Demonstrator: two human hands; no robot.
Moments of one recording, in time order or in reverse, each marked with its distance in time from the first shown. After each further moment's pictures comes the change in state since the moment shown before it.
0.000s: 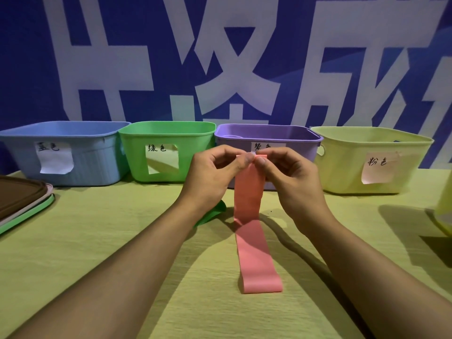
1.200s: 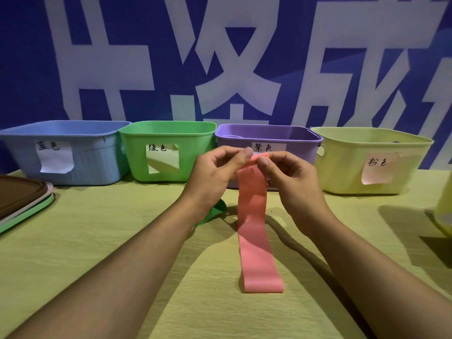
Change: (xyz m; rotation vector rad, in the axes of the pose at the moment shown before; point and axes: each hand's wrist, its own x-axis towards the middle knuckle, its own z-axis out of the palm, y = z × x) left_hand 0.001 -0.002 0.000 -0.117 -0.043 -0.118; right_hand -0.001 -0.004 0.000 0.037 0.006 0.134
